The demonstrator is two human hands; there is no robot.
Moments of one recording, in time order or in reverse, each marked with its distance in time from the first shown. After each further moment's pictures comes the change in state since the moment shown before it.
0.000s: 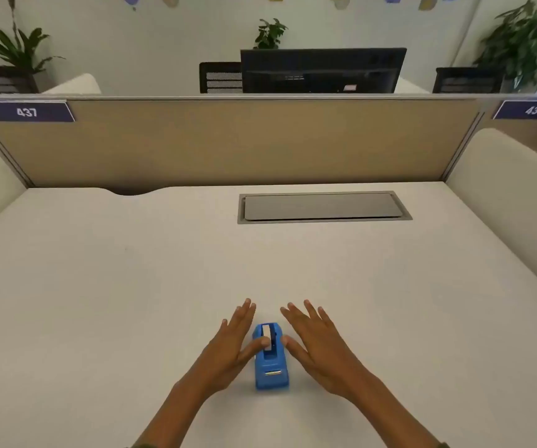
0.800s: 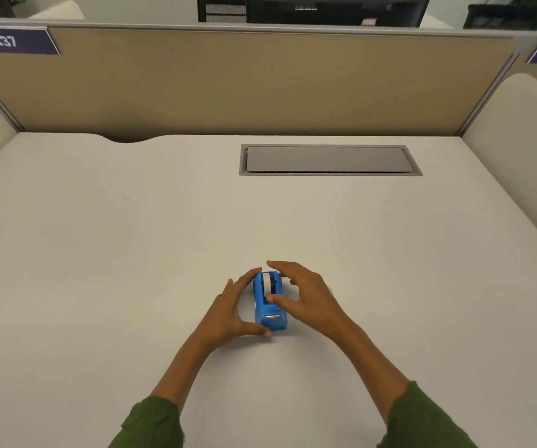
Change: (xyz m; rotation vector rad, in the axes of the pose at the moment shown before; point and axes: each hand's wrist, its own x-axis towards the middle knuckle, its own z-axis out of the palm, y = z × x) left_hand -0.016 -0.009 0.019 -0.237 0.039 -0.016; right_hand 0.009 -0.015 0.011 0.370 0.088 0.003
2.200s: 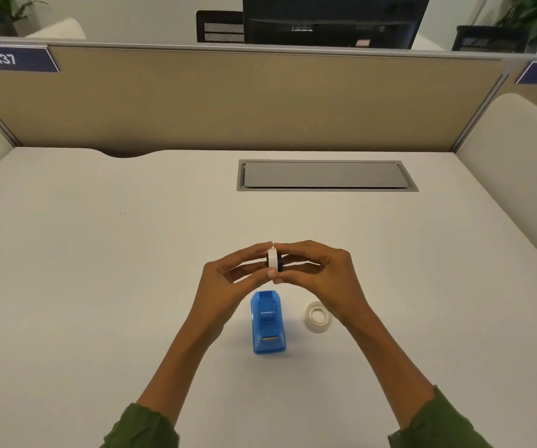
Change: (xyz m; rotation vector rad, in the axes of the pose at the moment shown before) left_hand 0.005 0.082 -0.040 -0.556 0.242 0.220; right_hand 0.010 -0.061 -0.060 0.386 0.216 -0.210
